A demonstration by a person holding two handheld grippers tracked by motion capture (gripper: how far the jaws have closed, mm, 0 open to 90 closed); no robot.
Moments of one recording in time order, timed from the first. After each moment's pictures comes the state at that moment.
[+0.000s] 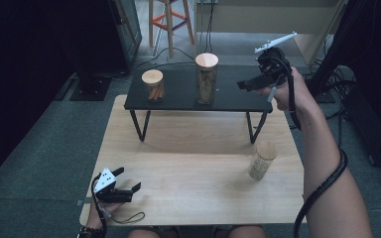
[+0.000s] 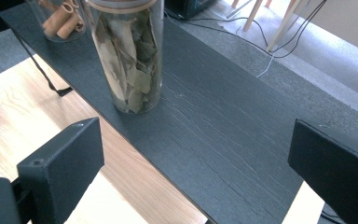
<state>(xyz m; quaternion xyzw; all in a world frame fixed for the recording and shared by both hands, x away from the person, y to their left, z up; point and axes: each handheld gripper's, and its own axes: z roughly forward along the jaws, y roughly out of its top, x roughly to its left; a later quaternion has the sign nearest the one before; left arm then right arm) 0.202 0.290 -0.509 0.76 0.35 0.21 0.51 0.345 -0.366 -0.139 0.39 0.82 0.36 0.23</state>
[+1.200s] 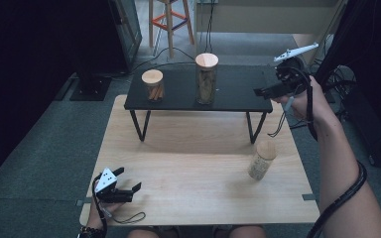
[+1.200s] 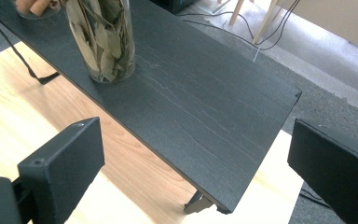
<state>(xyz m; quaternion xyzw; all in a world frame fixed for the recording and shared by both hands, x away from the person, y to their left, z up) 0.202 0.288 -0.509 0.76 0.35 0.21 0.50 0.321 -0.401 -0.157 0.41 0.81 0.35 0.24</state>
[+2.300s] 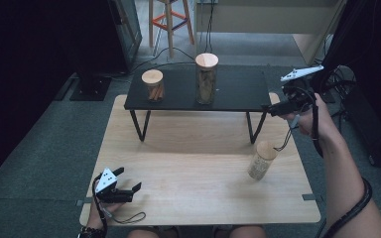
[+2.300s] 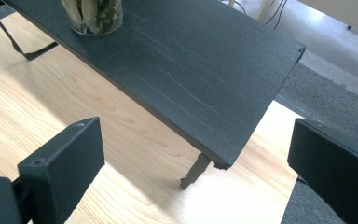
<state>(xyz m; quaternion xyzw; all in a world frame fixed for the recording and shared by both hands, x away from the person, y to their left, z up) 0.201 0.287 -0.509 0.76 0.35 0.21 0.50 0.303 -0.422 -0.197 0.42 0.81 0.34 0.24</state>
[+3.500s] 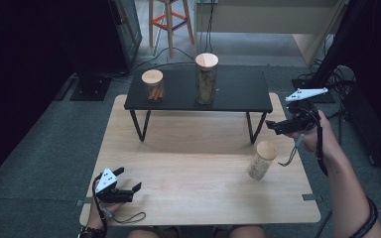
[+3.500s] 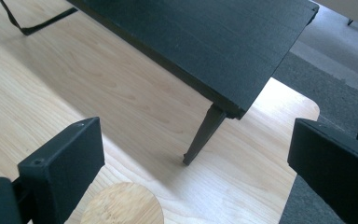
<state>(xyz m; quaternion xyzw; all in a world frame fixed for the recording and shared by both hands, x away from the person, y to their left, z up) 0.201 0.286 -0.508 0.76 0.35 0.21 0.50 0.271 -0.434 -0.235 0.41 0.81 0.34 0.25</state>
